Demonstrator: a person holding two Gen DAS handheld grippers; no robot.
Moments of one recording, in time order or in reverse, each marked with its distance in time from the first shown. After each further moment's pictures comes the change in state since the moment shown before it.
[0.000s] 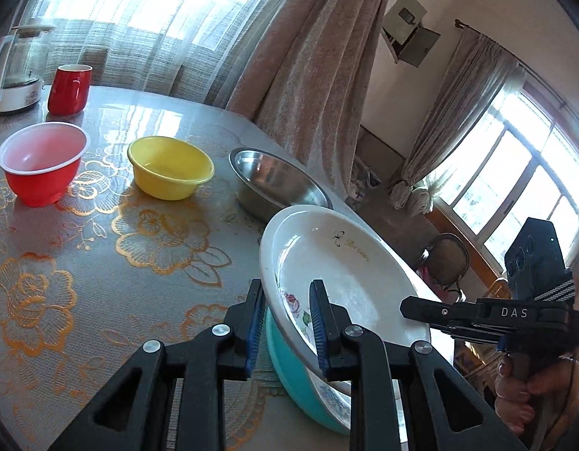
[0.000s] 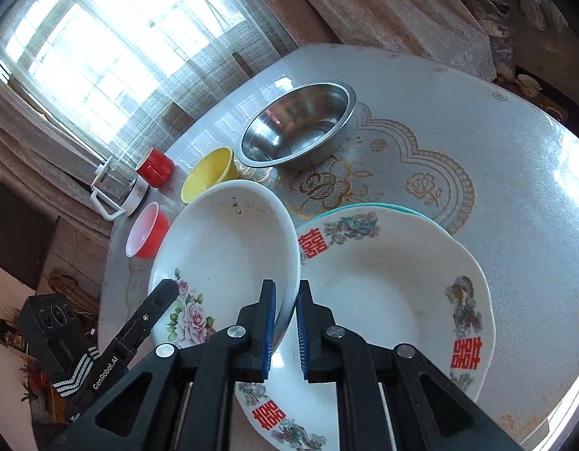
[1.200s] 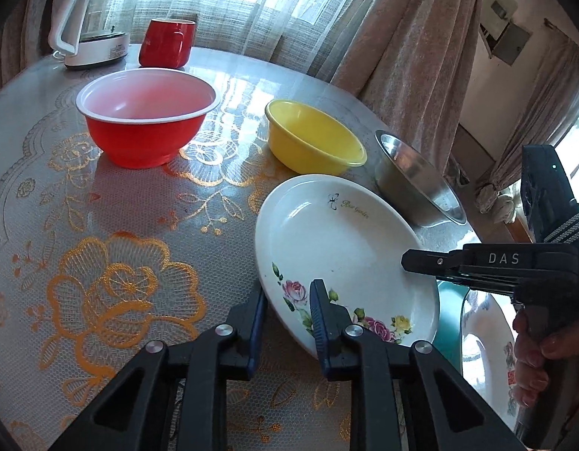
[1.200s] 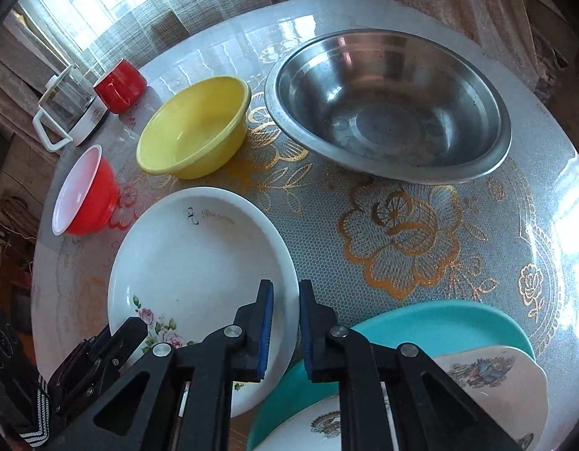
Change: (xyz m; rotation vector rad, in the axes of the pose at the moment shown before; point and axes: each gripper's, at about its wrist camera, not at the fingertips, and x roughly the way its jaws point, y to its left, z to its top) left arm 0.020 0.090 0.005 -0.158 0.085 0.339; right arm 0.160 0.071 0.064 -0.221 0.258 -0.145
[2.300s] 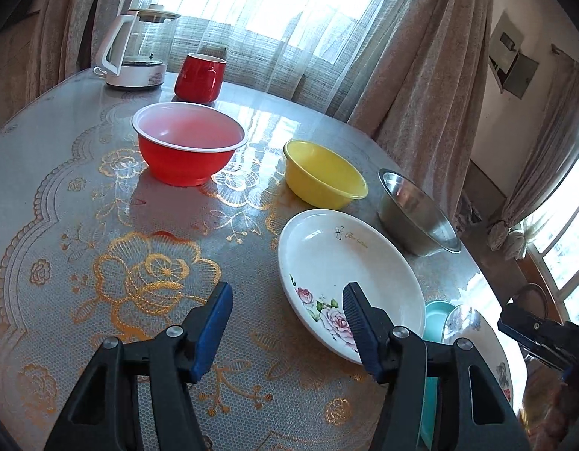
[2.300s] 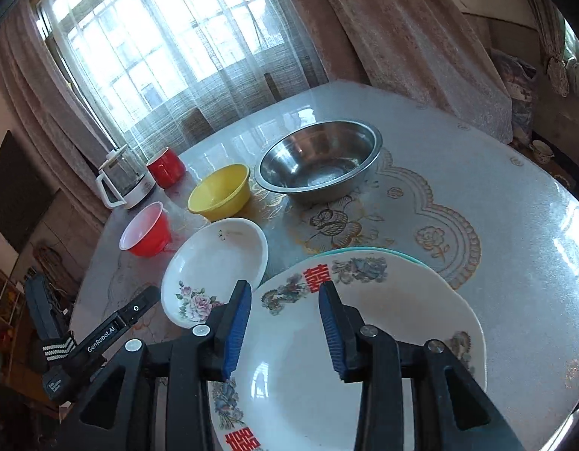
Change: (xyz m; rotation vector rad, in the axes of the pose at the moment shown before) left arm -0.038 0.000 -0.016 -0.064 -0.155 0.058; right arm -0.115 -0.046 -0.090 0.032 -0.355 0.091
